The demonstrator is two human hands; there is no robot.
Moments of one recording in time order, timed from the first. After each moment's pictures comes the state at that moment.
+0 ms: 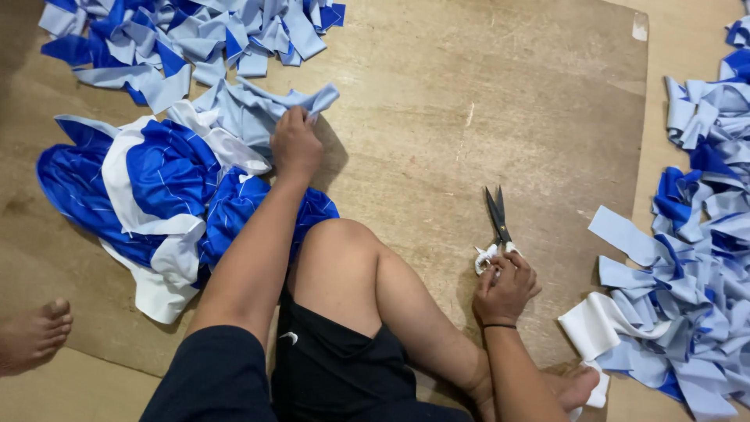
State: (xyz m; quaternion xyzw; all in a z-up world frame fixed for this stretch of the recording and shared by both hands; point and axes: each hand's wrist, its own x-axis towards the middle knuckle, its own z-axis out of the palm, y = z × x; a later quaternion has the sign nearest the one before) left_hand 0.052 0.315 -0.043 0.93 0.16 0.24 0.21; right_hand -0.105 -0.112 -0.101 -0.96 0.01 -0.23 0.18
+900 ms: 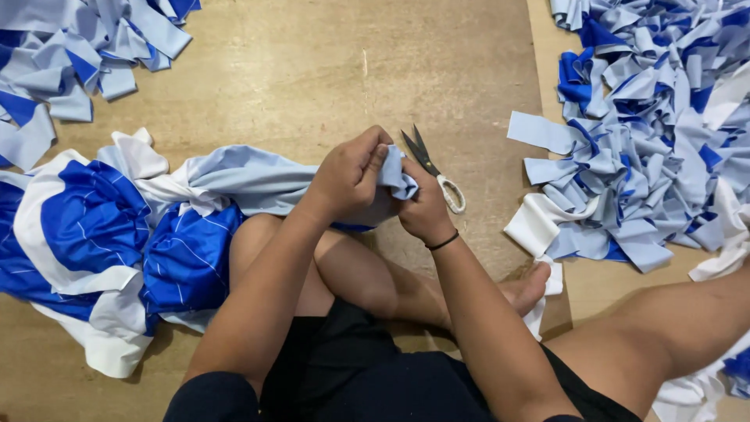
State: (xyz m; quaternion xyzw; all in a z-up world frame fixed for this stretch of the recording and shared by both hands) left_hand -0.039 0.098 0.081 0.80 -0.31 0.03 0.52; right_hand -0.076 -0.076 -0.010 -0.75 -0.11 -0.05 0.65
